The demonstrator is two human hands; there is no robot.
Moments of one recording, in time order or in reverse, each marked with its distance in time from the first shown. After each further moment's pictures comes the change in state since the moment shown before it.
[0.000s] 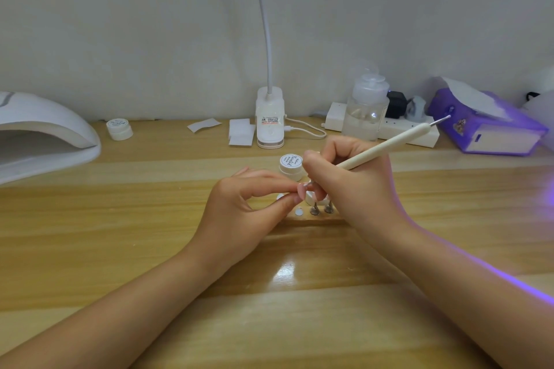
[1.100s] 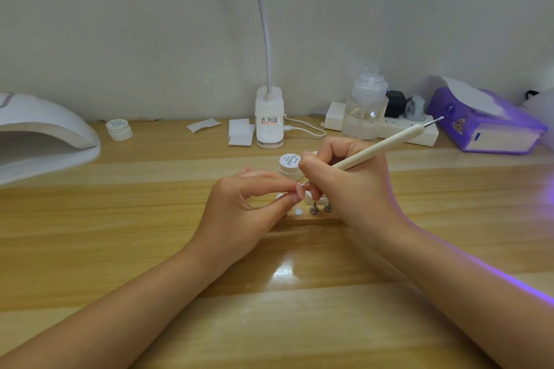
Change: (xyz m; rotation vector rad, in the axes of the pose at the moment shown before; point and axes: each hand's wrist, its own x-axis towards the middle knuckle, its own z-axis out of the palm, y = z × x) left_hand 0.001 0.001 0.000 0.014 -0.016 0.009; right_hand -0.002 0.000 0.001 0.017 0.010 0.015
